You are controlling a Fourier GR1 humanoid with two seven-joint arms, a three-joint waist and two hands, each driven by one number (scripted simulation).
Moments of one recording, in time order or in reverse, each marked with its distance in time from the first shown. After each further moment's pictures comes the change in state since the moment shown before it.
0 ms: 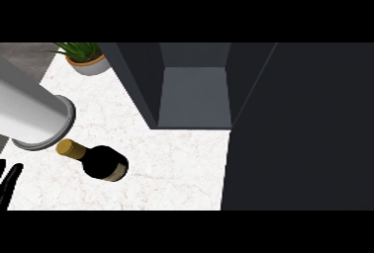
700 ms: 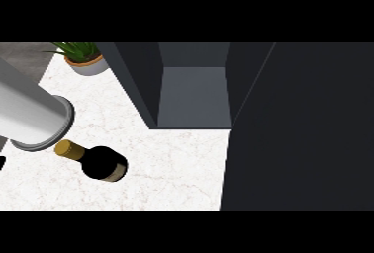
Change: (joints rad) left arm -0.080 0.061 0.214 0.146 0.342 -0.116 0.066; right arm -0.006 0.003 -0.005 -0.021 0.017 -0.001 0.036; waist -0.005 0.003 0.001
